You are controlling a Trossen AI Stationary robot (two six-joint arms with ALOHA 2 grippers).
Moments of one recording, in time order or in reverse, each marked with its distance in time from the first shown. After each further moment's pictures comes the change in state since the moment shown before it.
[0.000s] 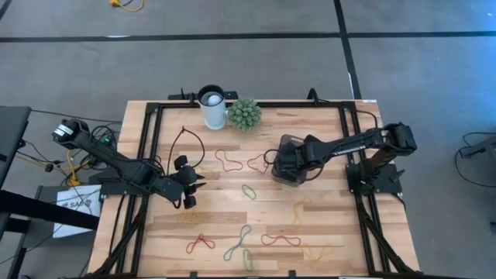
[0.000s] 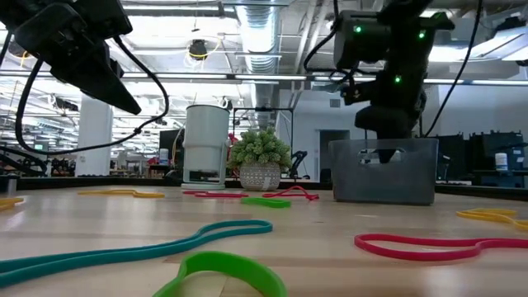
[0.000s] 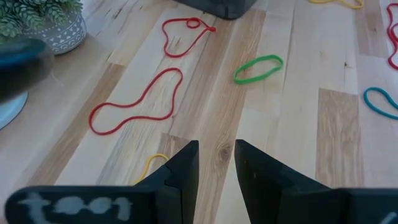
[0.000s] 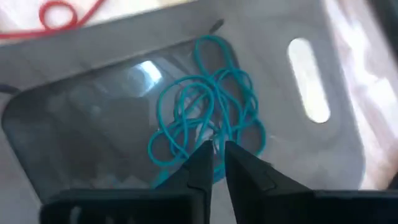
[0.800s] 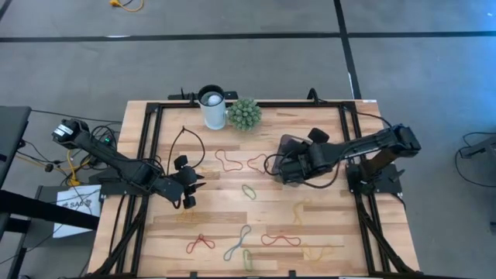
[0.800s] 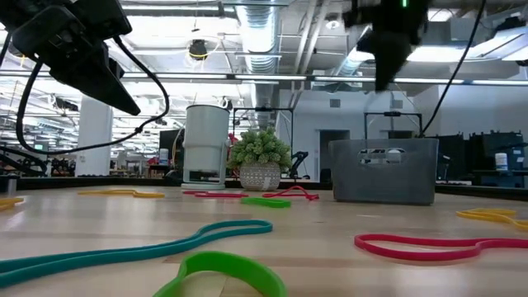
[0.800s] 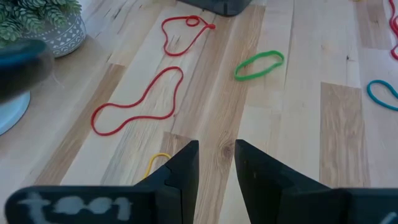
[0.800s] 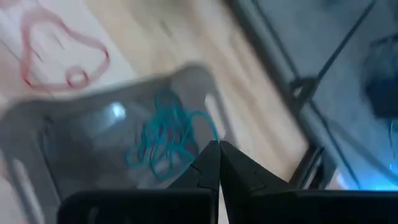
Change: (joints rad) left arm 0.000 0.000 0.000 -0.008 0.002 0.026; right arm 0.164 -0.023 0.322 -0.451 0.231 0.143
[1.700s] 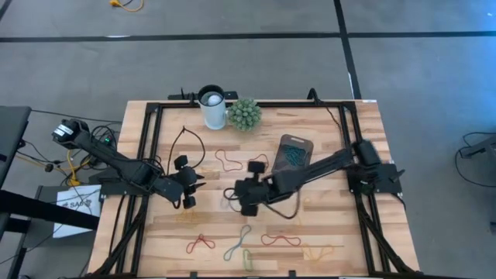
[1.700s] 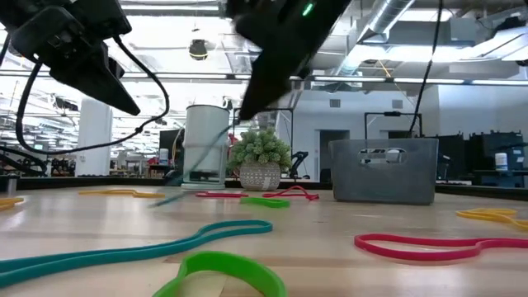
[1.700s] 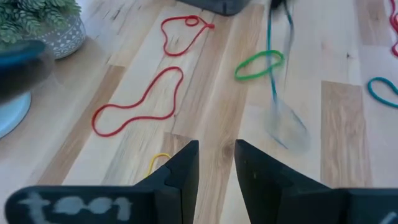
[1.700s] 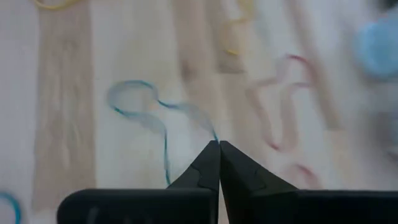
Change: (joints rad) left arm 0.000 0.000 -0.001 0.000 -0.001 0.012; right arm 0.103 0.385 0.211 0.781 -0.213 -0.569
